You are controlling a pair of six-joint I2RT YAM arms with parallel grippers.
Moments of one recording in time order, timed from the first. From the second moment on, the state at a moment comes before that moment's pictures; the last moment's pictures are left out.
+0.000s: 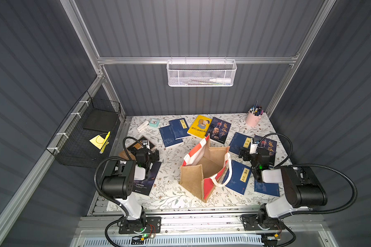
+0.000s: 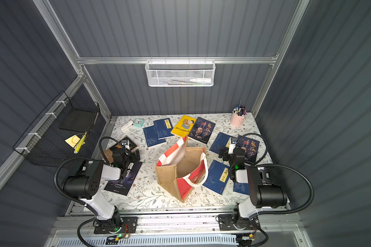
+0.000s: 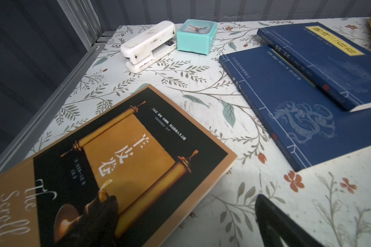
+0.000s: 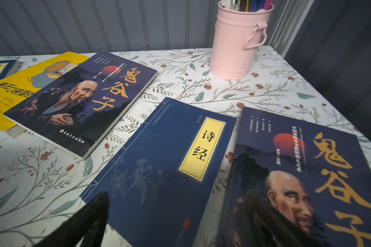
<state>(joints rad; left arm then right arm) -0.06 1.69 0.48 0.72 -0.11 0.01 0.00 1.53 0.36 0.81 0.01 0.00</state>
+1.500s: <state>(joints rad) -0.52 1.52 1.31 -0.58 0.50 0.06 0.58 0.93 1.05 -0.78 0.00 0.65</state>
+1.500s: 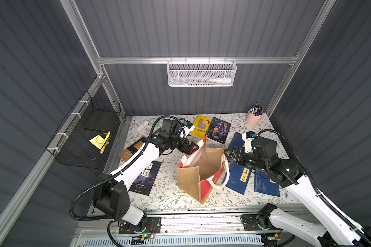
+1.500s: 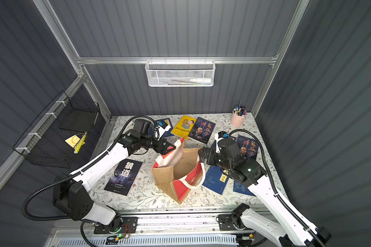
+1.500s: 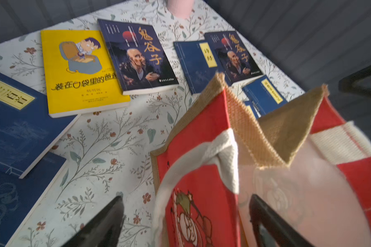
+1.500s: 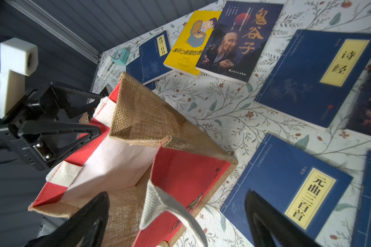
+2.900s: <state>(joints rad) -0.28 1.42 1.57 -0.91 -0.11 -0.37 1.24 1.52 1.61 -0.88 0.19 0.55</state>
